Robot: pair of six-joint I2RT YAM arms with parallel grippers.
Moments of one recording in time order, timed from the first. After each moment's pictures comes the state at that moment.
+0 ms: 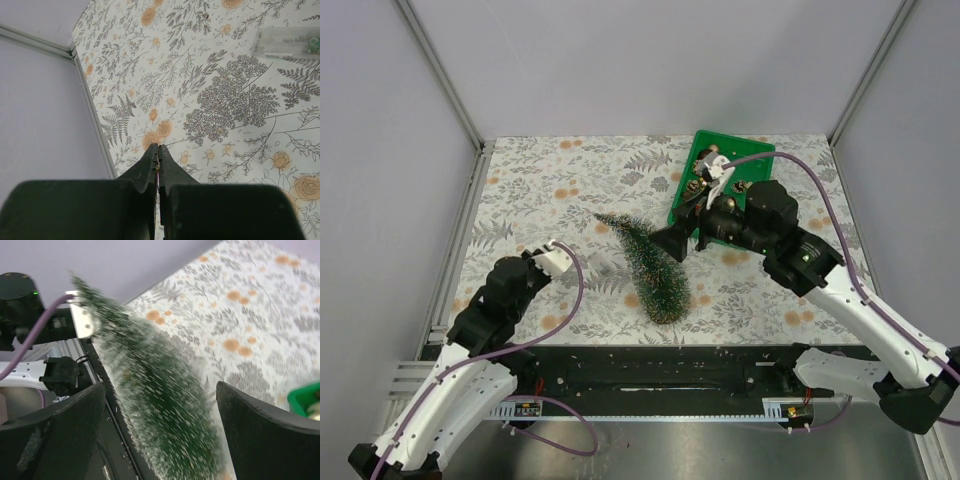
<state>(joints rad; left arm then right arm) -0.46 0.48 0.55 -0.55 -0.30 0.61 0.70 1.04 1.15 -0.28 -0.33 0.28</state>
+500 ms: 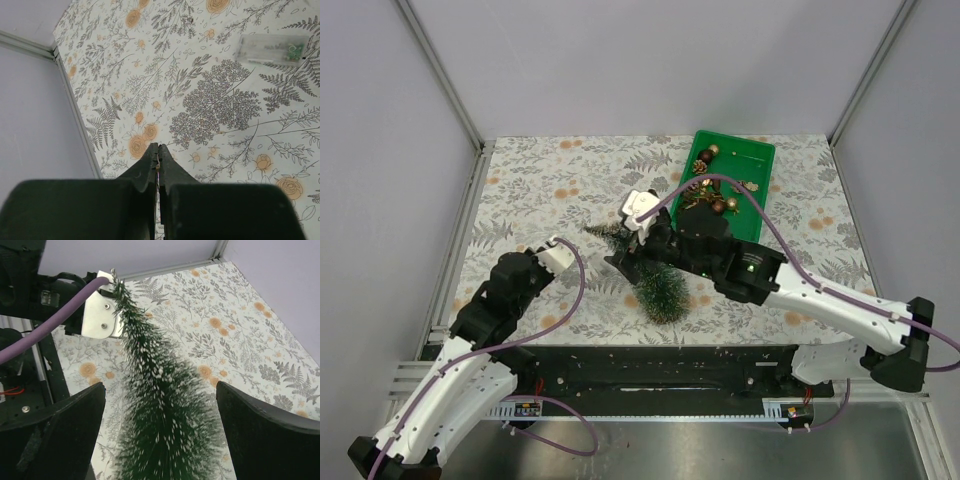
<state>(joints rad) -0.46 0.54 0.58 -0.55 -0.26 0.55 1.11 1.23 1.27 -0.20 0.03 -0.13</state>
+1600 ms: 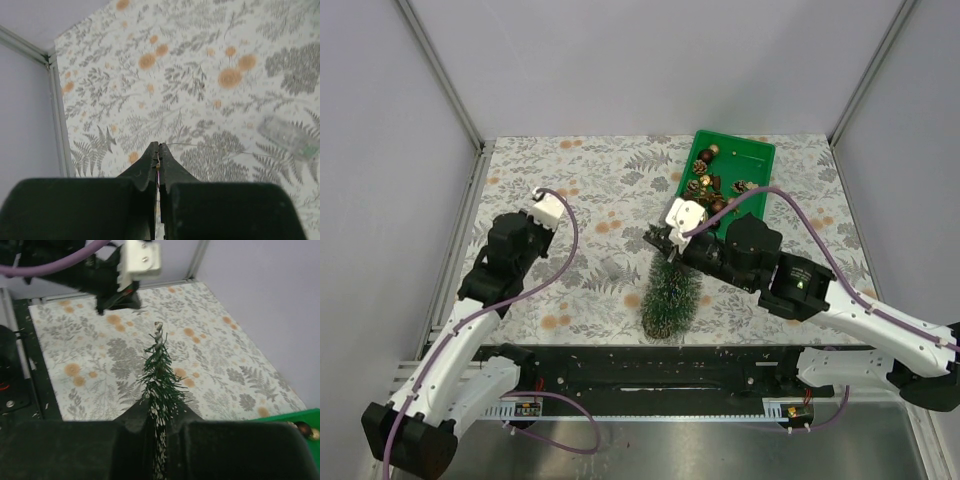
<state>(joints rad) -0.31 0.78 0.71 -0.36 -0.13 0.36 1.13 1.05 1.21 -0.24 0.13 -0.24</state>
